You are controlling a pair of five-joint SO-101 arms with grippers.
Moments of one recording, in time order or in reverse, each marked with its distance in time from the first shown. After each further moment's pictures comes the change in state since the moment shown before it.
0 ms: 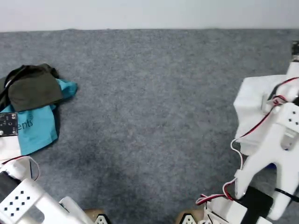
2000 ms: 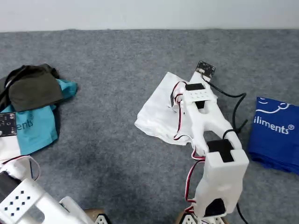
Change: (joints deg) left arm 0.0 0.0 0.0 0.0 1.8; right arm -39.2 36.0 6.4 -25.2 -55.1
